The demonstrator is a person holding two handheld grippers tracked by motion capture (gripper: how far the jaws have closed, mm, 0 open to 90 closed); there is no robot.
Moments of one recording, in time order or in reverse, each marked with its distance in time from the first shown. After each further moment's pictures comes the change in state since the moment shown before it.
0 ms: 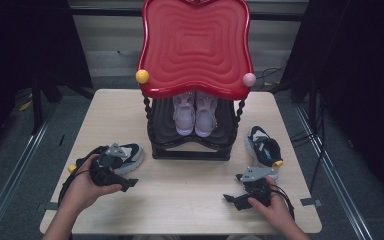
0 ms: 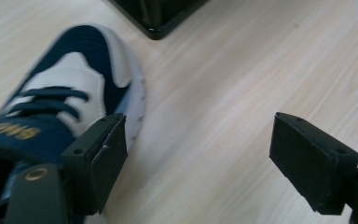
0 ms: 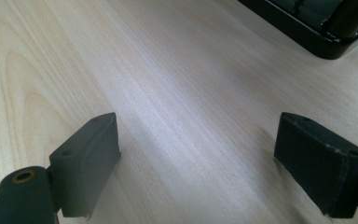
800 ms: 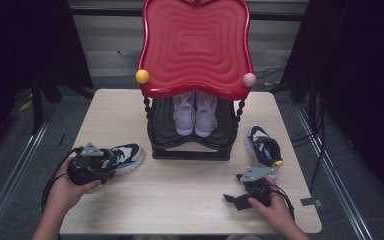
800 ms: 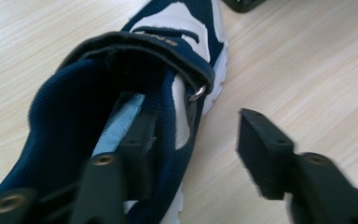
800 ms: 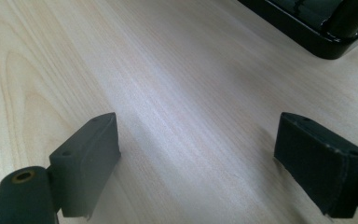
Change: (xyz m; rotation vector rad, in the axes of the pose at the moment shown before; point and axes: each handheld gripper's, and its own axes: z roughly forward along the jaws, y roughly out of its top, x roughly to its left) left arm 0.038 -0.041 -0.002 -0.036 0.137 -0.098; right arm 0.000 0.000 0.000 0.000 0.000 0.000
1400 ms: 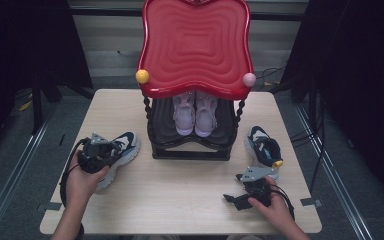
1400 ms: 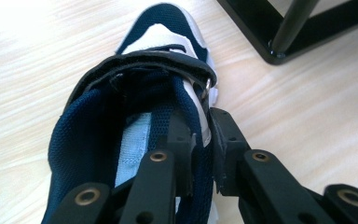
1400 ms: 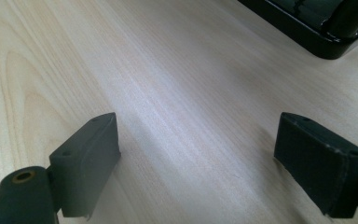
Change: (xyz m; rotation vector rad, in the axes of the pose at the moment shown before) left arm -0.003 0.031 0.017 -0.054 0.105 -0.151; right arm 0.000 0.000 0.000 0.000 0.000 0.000
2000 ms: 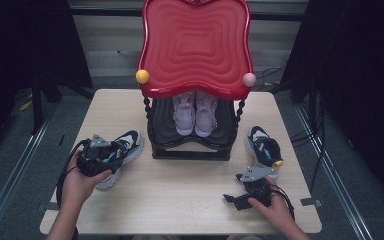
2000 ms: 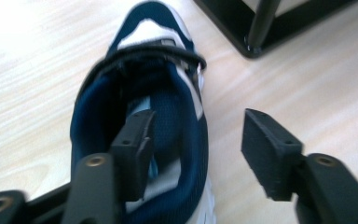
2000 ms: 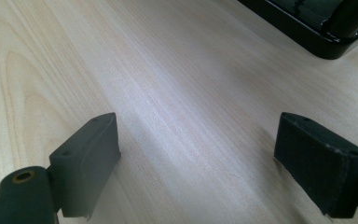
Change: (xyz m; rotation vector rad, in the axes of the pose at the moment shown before) left arm -0.002 -0.007 -0.017 0.005 -0.037 0.089; right arm 0.000 0.000 0.000 0.000 0.000 0.001
